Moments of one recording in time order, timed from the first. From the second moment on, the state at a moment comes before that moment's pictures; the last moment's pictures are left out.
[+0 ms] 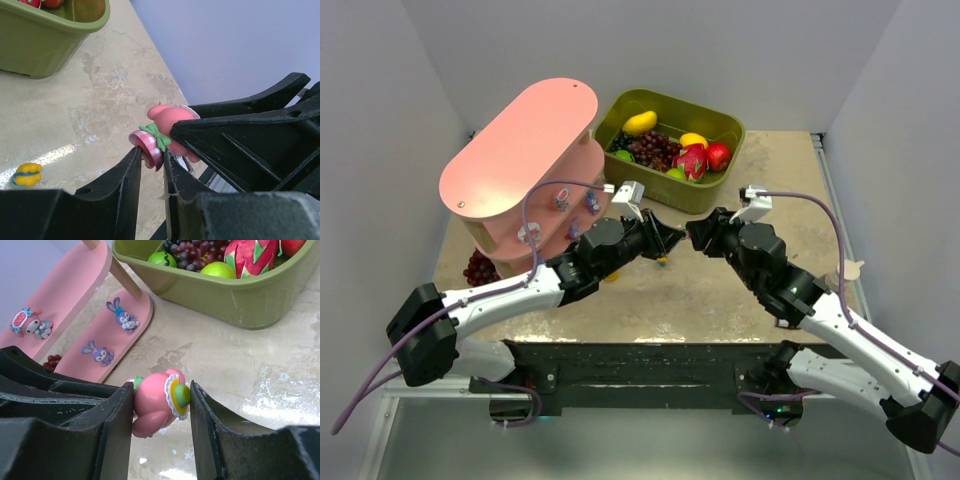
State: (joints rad) left arm -0.96 1.33 0.87 0.34 -0.12 -0.75; right arm 0.78 0.86 0.80 -0.19 0.40 0.58
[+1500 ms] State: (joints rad) left arm -0.95 1.22 0.72 0.45 -0.14 -0.98; right arm 0.79 0.73 0.75 -0.09 0.33 0.59
